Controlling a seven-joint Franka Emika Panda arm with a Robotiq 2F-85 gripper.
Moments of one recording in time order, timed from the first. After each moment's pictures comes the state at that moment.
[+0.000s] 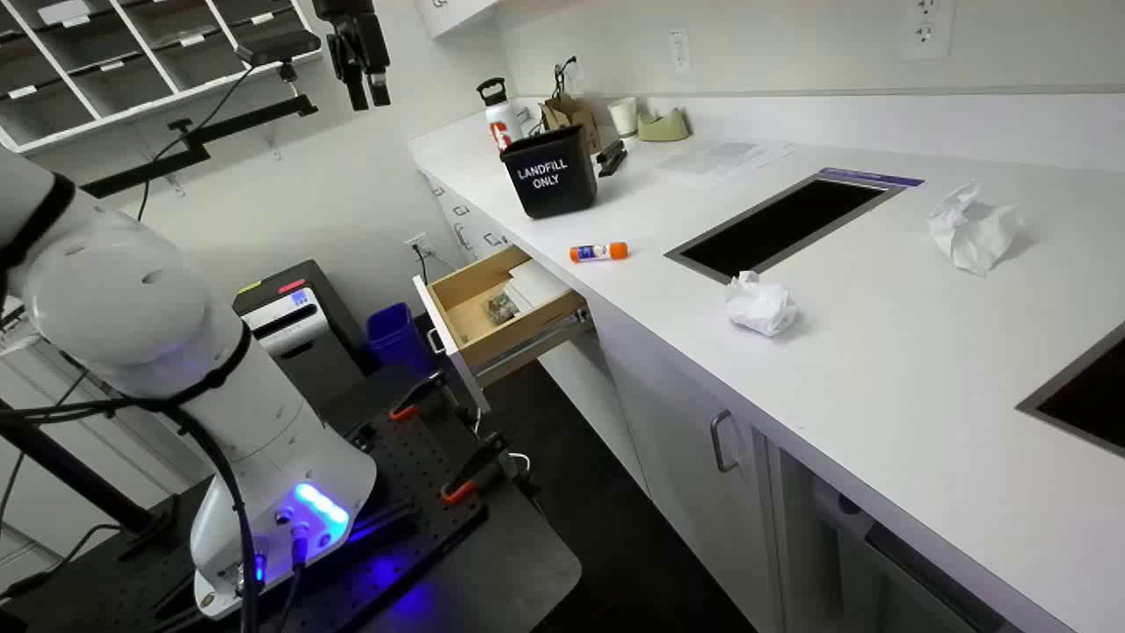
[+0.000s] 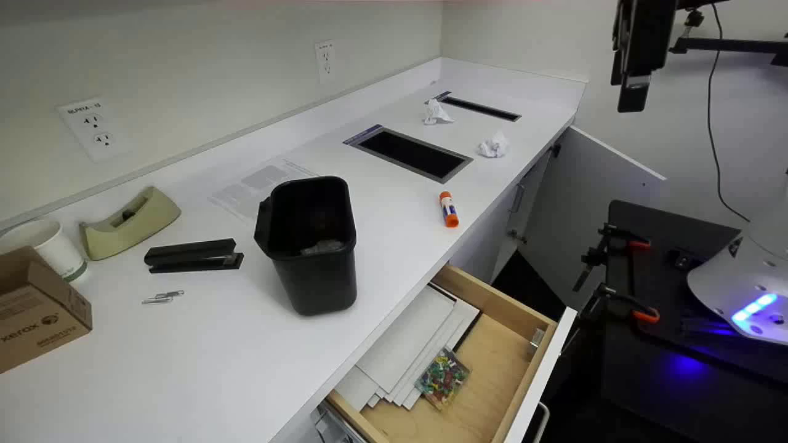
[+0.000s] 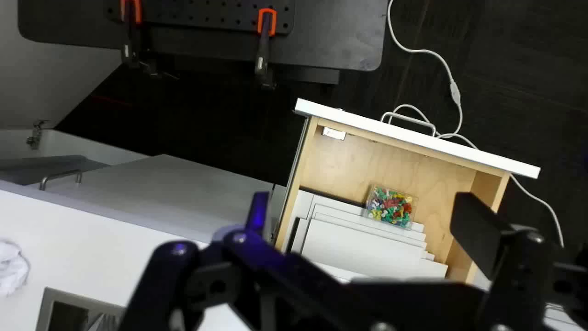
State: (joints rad) arm 0.15 -0.40 0.23 -2.15 0.17 1.56 0.26
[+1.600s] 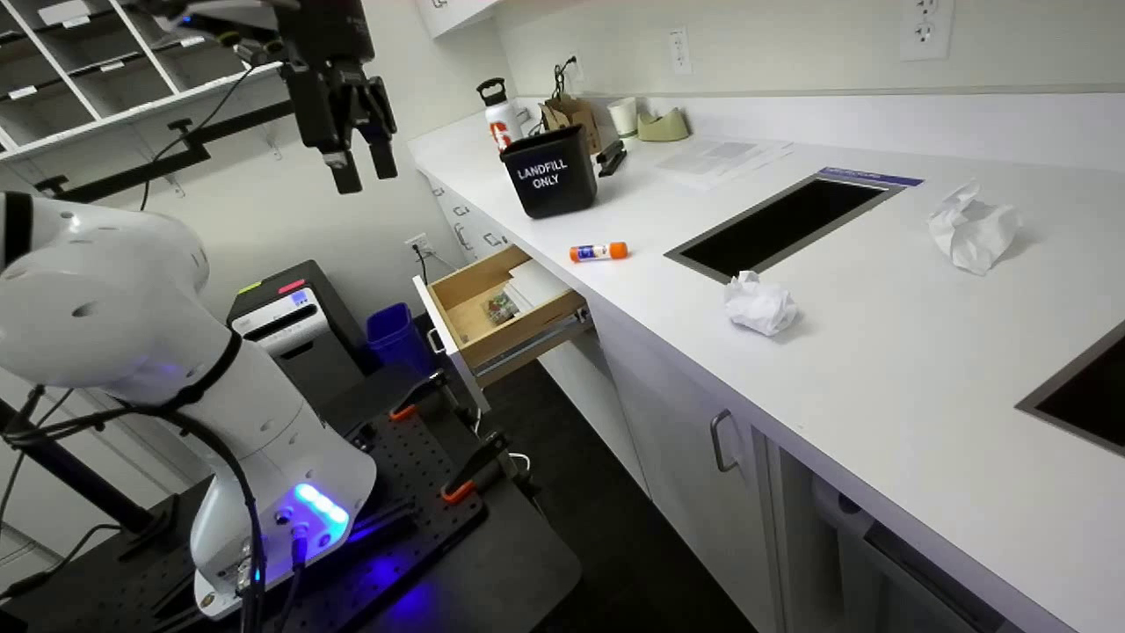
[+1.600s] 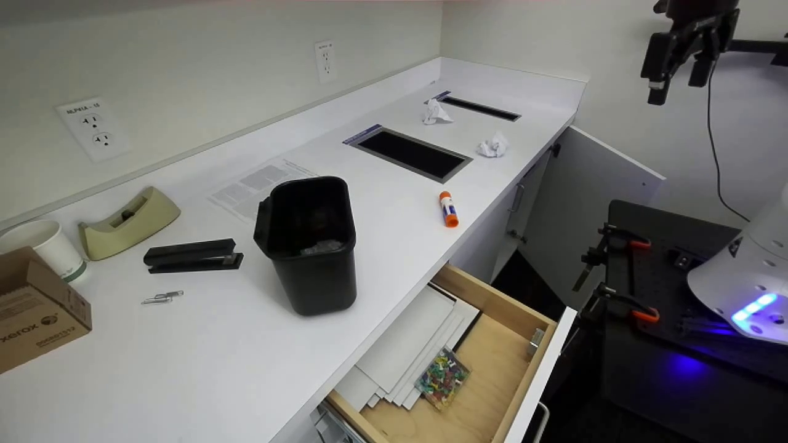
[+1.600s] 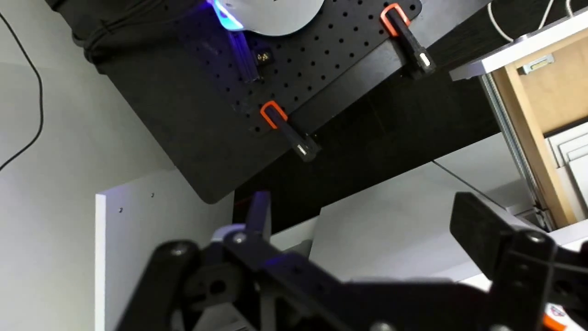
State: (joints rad) arm -0.19 -0.85 0.03 -2.62 -0.02 1.57 0.49
